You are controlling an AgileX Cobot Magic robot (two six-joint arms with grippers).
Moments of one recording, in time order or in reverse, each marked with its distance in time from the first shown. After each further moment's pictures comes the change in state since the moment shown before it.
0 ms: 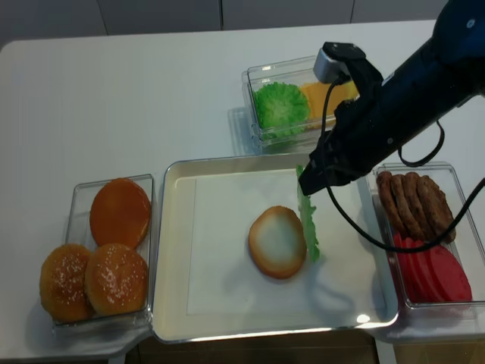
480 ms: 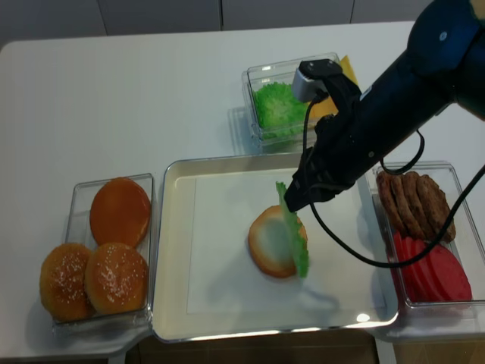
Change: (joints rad) left arm 0.000 0.000 0.000 0.000 0.000 0.000; right arm 0.078 0.019 0.000 -0.022 -0.002 -0.002
